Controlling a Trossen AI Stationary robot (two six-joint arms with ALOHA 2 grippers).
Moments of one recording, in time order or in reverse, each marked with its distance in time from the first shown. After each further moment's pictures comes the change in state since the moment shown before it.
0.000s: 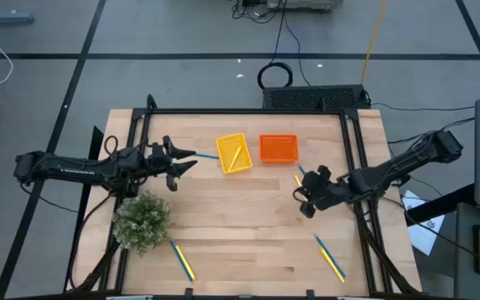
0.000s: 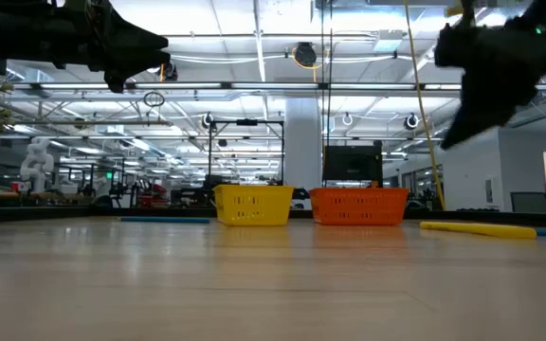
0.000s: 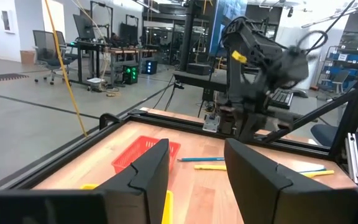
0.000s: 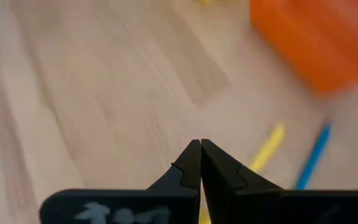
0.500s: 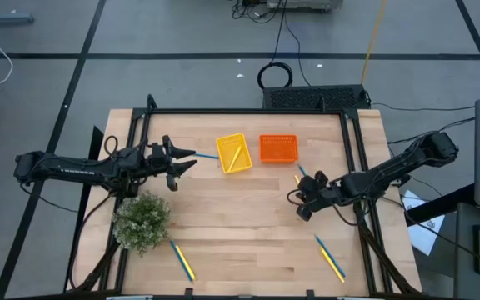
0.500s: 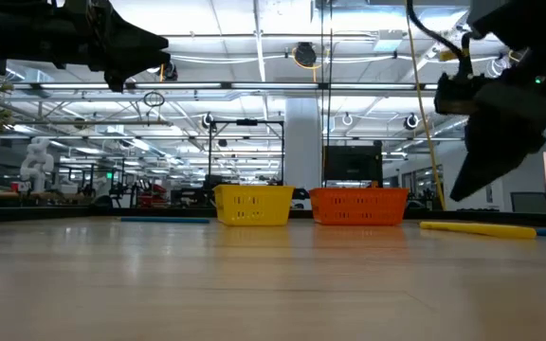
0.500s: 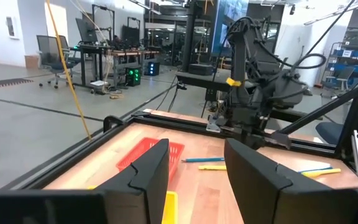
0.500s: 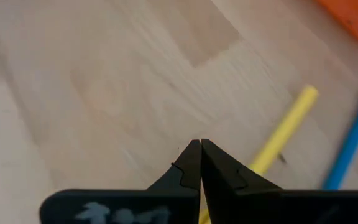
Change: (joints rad) left arm 0.000 0.000 0.000 0.003 -0.009 0.028; right arm -0.037 0.099 -0.135 0.205 -0.073 0.031
